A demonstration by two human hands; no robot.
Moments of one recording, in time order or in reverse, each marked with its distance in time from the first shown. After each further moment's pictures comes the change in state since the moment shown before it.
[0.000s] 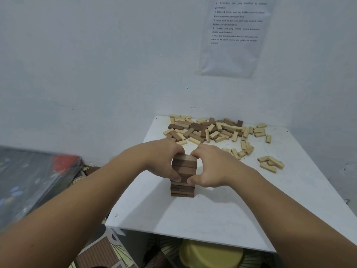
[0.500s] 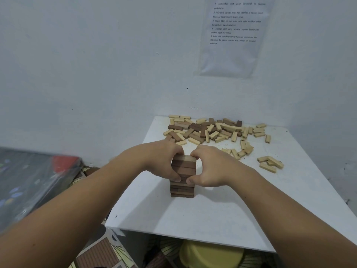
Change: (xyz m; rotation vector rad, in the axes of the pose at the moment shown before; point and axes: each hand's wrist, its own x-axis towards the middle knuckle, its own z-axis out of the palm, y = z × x) left_hand -0.002 0.002 -0.001 -0.028 -0.025 -0.013; right_hand -0.001 -0.002 -0.002 0.080 -0.027 0.013
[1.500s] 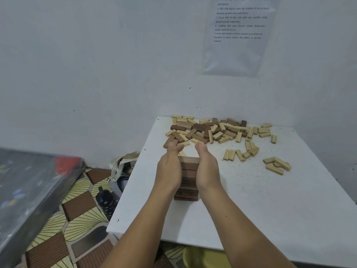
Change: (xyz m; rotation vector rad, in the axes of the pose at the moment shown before) left_hand 0.022 0.035 0.080 -1.354 0.691 -0.360; right_hand 0.017 -0.045 0.052 1.401 0.536 0.344
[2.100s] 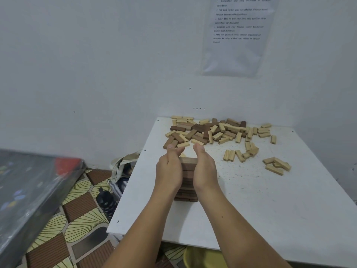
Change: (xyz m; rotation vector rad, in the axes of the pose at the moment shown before) left_hand -0.003 0.002 0.003 0.020 0.070 -0.003; right_hand -0.002 0.002 0.006 0.005 0.024 0.010
